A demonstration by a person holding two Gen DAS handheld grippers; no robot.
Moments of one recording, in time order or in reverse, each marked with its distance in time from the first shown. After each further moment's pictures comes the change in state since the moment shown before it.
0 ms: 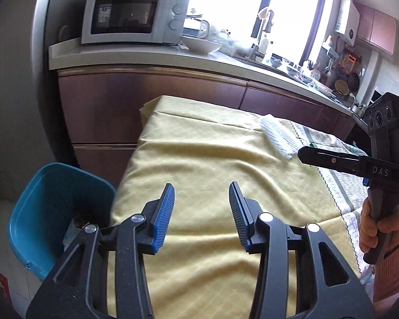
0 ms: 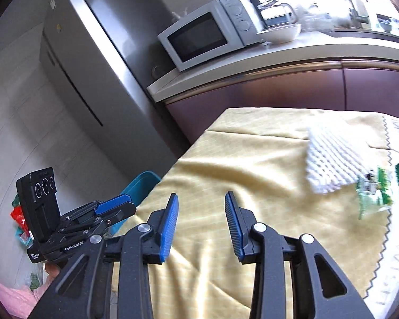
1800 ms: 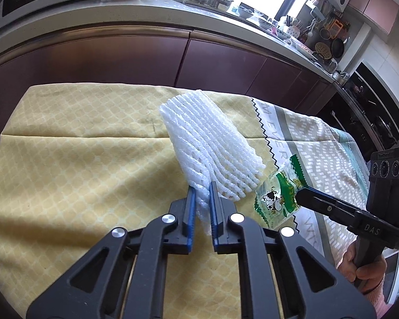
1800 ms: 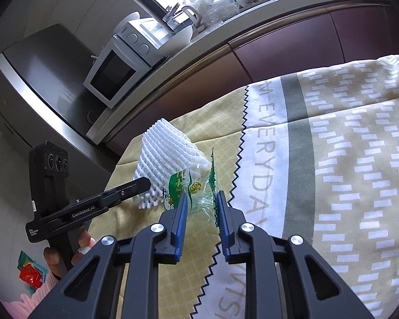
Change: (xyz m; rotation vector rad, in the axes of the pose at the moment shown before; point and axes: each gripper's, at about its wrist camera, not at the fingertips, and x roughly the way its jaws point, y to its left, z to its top) left arm 0.212 -0.144 0.075 0.023 0.280 -0.164; right arm -0.043 -0.171 -0.010 0.315 -0.053 -0.104
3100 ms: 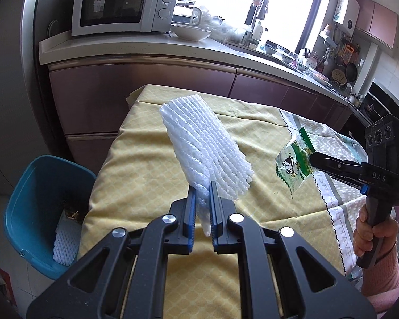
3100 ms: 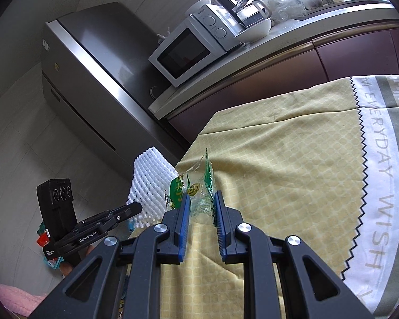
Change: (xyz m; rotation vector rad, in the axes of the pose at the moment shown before) left arm -0.210 0.092 -0.144 -0.031 -0.203 0.157; right arm -0.008 0.117 -0.057 -0.145 0.032 0.232
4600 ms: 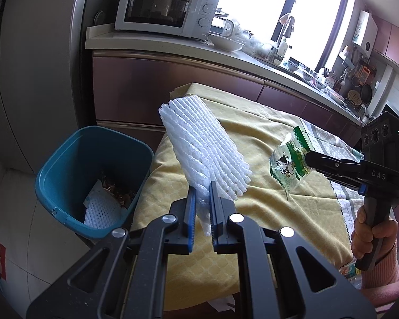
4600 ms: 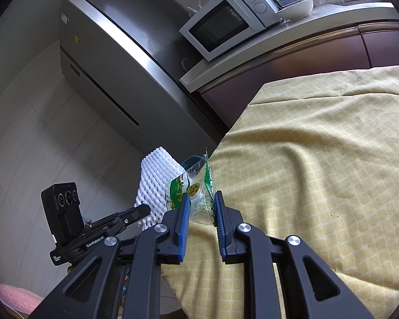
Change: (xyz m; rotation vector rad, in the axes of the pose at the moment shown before) left arm -0.065 0.064 -0.046 -0.108 -0.051 0.067; right arm 0.064 0.059 -0.016 -0.059 0.106 0.111
